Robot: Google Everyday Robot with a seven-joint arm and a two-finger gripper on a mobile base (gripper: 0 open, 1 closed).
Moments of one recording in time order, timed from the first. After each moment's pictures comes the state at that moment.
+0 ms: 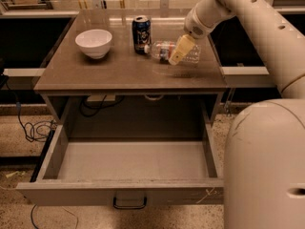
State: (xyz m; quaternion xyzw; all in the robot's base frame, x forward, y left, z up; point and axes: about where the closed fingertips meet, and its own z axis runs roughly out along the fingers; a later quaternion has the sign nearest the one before) arm 0.781 -0.105 0.869 -0.57 0.75 0.05 0.33
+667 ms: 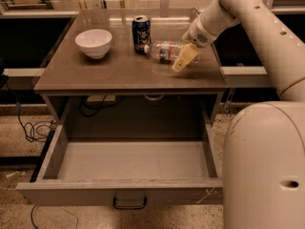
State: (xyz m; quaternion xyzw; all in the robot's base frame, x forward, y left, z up) arm 0.759 -0.115 0.839 -0.58 0.76 0.10 0.29
